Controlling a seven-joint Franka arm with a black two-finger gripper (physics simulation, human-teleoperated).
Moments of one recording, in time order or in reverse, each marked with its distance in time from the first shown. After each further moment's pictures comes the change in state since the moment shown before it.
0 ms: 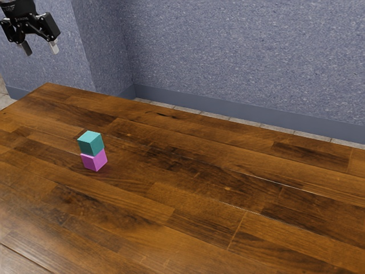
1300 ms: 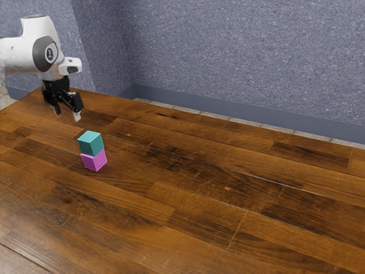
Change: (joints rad) arm 0.067 0.245 -0.038 -0.328 0.025 0.479 0.309
